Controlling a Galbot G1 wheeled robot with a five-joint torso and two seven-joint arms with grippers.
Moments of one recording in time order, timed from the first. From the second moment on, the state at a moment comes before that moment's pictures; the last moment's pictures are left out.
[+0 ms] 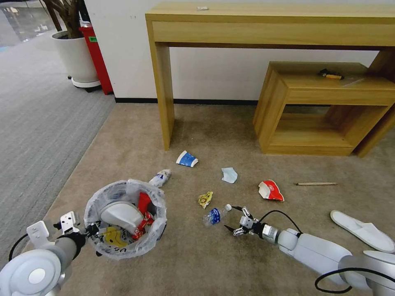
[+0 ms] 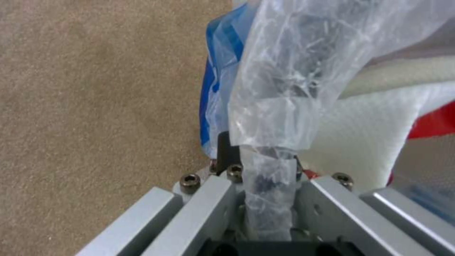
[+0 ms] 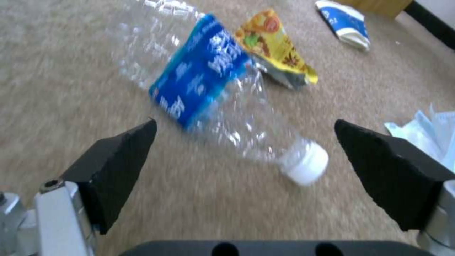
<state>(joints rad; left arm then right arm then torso) 1.60 -1.10 -0.84 -2.22 -1.28 0.74 -0.64 -0.46 1.03 -1.00 0.66 0.49 0.74 -0.09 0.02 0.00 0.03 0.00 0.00</state>
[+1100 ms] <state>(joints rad) 1.61 -1.08 -0.84 -2.26 -1.29 0.74 -0.61 -0.45 1.22 -1.02 0.52 0.54 0.64 -0.12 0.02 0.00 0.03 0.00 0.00</state>
